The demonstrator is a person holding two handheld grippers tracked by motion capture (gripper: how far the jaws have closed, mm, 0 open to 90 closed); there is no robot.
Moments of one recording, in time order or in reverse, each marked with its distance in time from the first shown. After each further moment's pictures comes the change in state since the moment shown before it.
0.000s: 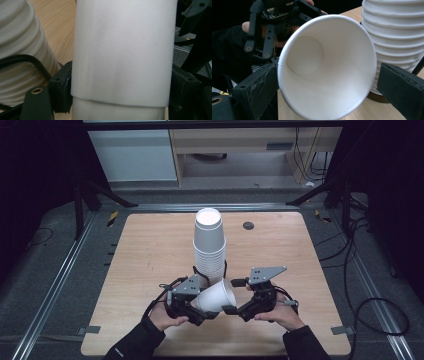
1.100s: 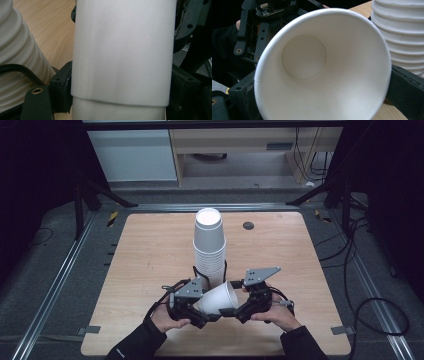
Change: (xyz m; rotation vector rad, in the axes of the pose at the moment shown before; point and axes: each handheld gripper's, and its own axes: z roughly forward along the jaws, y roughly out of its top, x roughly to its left) left arm -0.007 0.003 0.003 -0.007 -0.011 0.036; right arm -0.001 -0.003 0.012 0.014 0.037 0.009
